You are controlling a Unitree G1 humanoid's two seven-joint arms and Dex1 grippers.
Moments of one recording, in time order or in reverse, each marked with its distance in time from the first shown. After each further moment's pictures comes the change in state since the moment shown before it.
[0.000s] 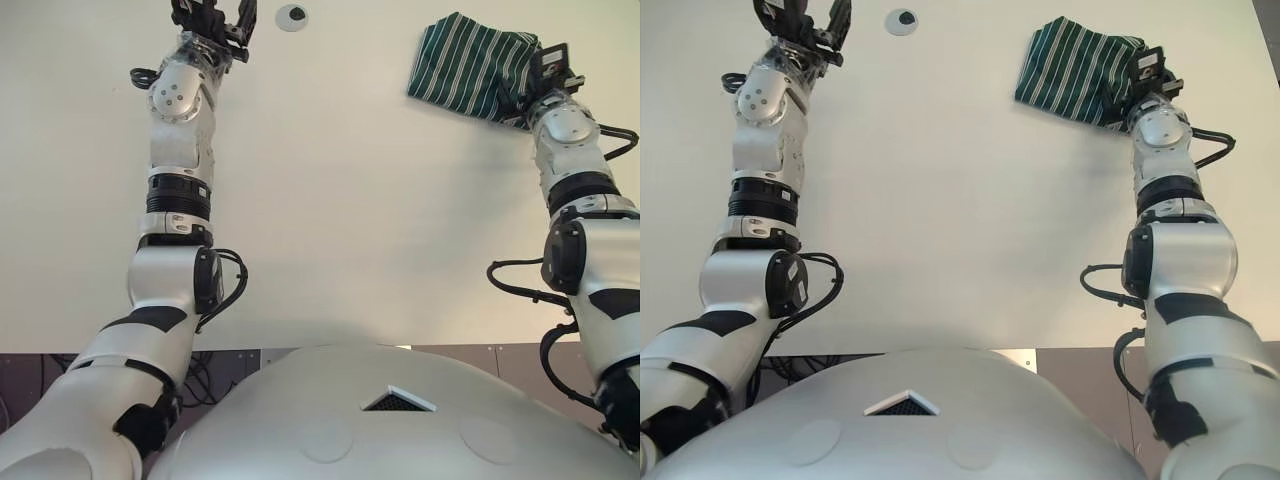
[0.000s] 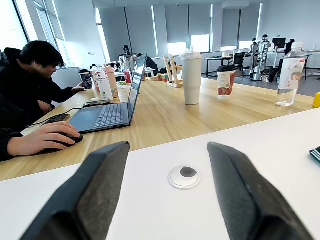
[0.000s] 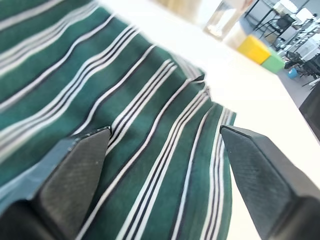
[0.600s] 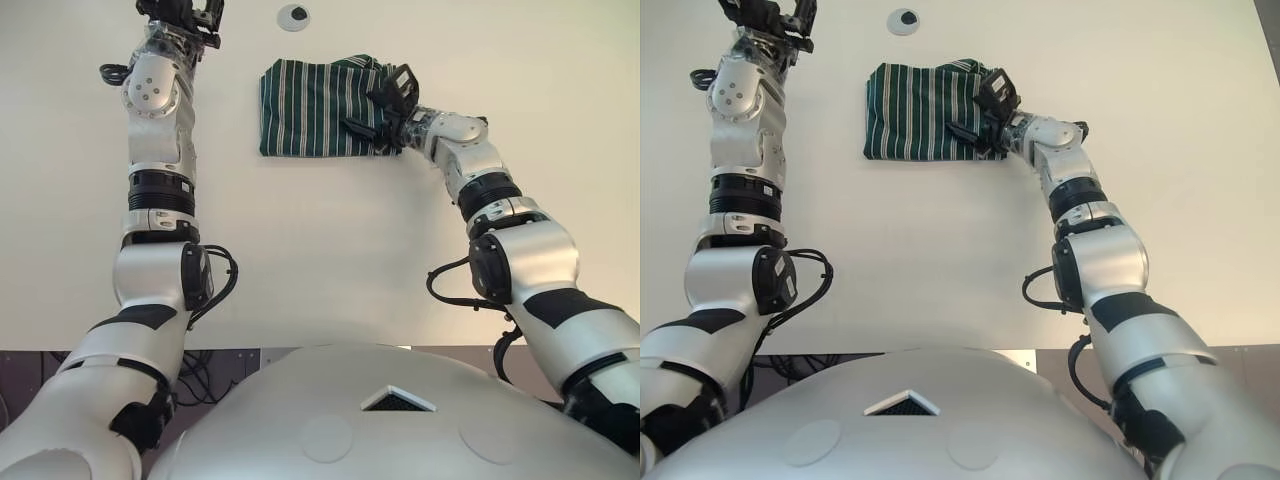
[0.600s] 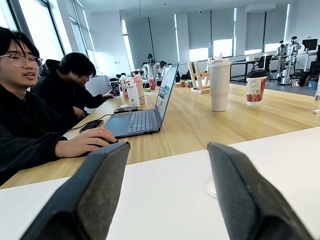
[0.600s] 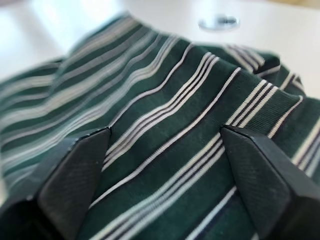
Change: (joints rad) left arm -0.009 0.055 0.041 -0.004 0.005 -0.024 0.052; right arm -0.020 0.325 0.166 -0.114 0.049 0.143 0.487
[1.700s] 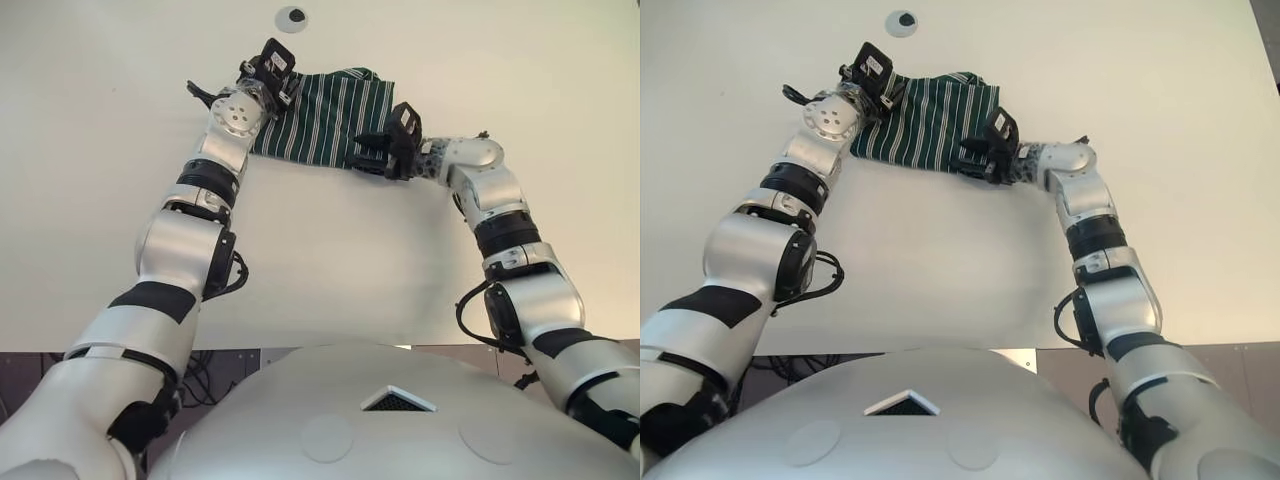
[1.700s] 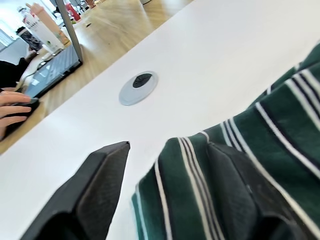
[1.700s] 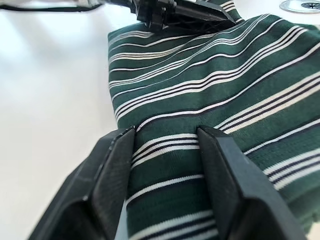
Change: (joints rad) left arm -0.178 -0.092 -0.318 0.517 0.296 0.039 0.071; right arm 0.276 -0.111 0.109 -0.522 0.100 0.215 0.302
